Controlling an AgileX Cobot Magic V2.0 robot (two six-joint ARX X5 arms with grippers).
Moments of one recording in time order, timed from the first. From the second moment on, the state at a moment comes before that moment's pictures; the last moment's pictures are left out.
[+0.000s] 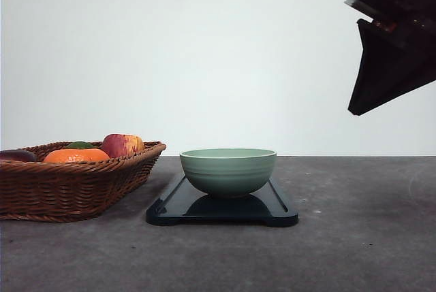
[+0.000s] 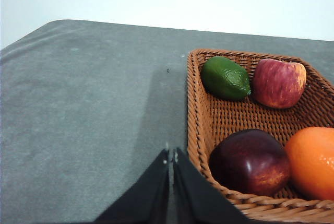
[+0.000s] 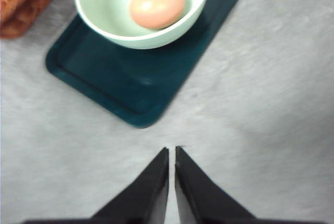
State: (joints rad) left_arx 0.02 0.00 0.03 -0.18 -0.03 -0.07; right_arx 0.43 1.08 0.76 -0.47 -0.16 0.03
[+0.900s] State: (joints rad) left_arx 0.02 0.00 0.03 -0.18 -0.03 -0.07; right_arx 0.00 0.04 0.02 -0.07 -0.10 -0.10
